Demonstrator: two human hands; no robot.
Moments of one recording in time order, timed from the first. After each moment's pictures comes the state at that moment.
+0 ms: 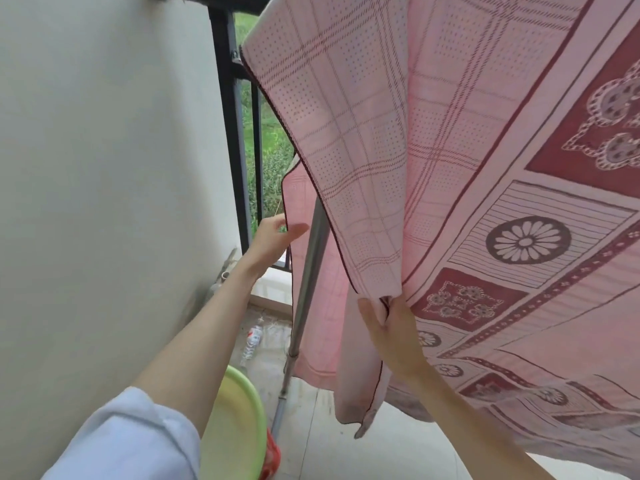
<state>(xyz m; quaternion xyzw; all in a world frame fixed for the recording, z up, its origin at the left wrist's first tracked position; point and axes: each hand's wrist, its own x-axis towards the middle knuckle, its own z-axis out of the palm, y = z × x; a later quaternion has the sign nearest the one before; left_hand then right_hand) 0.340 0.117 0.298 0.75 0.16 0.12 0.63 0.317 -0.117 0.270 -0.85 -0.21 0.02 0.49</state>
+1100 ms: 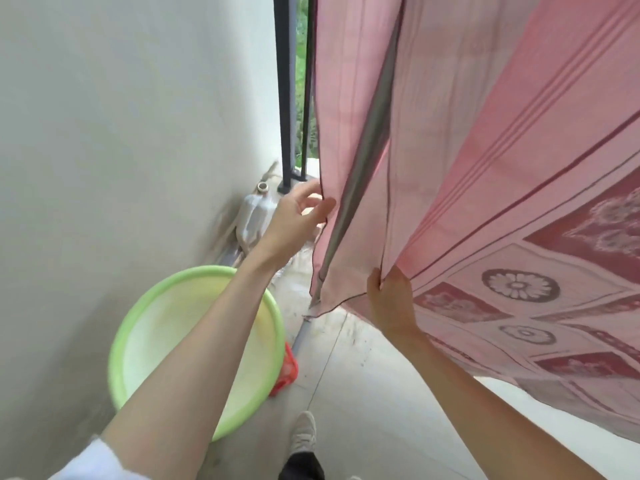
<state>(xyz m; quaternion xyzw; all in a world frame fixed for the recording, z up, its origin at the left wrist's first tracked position) 0.279 0.083 0.148 0.68 0.18 0.15 0.69 0.315 -0.087 0.099 -0.91 -0.20 0.08 0.37</state>
